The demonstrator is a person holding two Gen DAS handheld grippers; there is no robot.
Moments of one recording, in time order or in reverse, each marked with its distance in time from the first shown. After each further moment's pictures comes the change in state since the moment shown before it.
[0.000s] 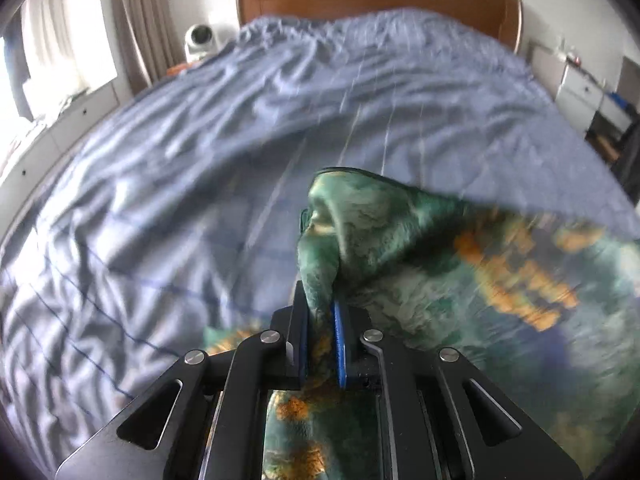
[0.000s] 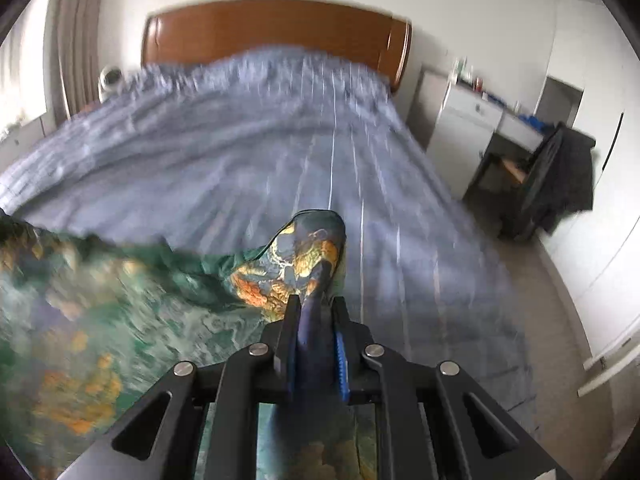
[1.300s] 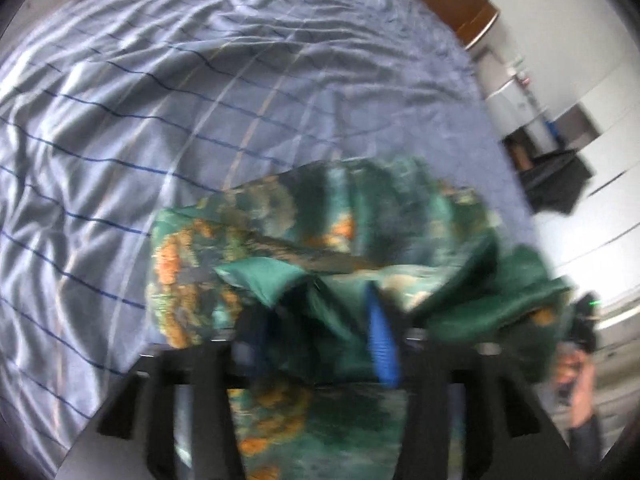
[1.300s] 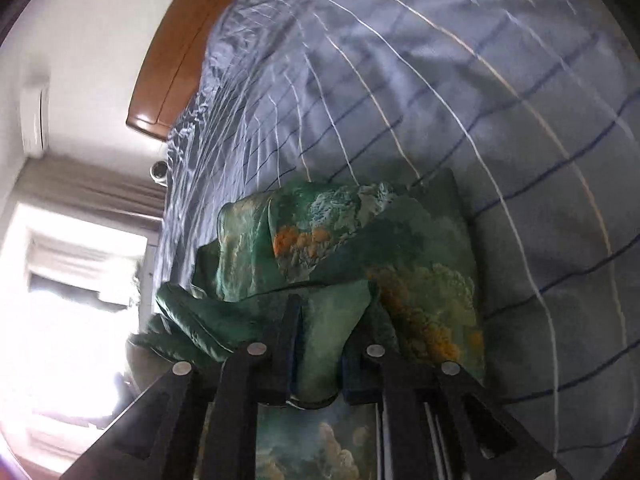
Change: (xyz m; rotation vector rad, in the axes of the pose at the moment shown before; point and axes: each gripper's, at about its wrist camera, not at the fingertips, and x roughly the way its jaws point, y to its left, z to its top) left arm -0.049 0.045 -0.013 -0.196 0.263 -0.498; right arm 0.039 -0.095 -0.104 0.774 0.341 0.727
